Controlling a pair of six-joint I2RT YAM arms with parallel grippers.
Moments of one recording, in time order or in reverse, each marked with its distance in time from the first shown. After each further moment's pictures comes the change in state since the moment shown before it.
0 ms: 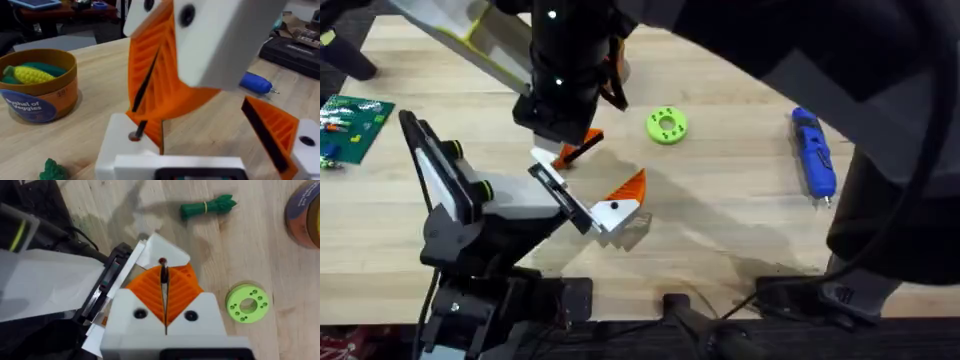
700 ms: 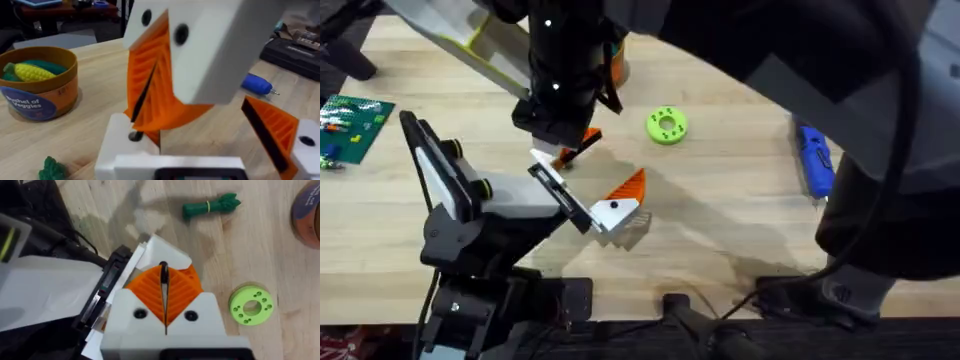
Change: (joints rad) left arm 0.000 0.001 0.000 -0.001 -0.003 -0.012; right arm 0.000 0.025 0.005 0.002 -0.008 0.008
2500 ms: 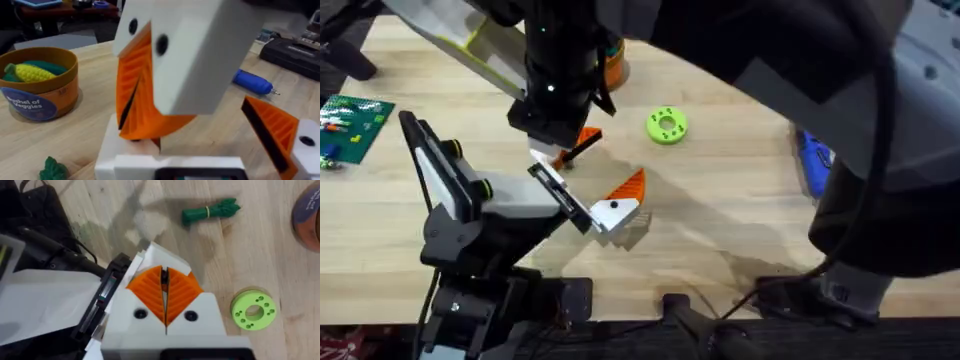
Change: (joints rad) left arm 0.000 0.000 0.000 0.000 -0.001 0.003; right arm 0.000 0.016 0.000 0.028 -0.004 0.019
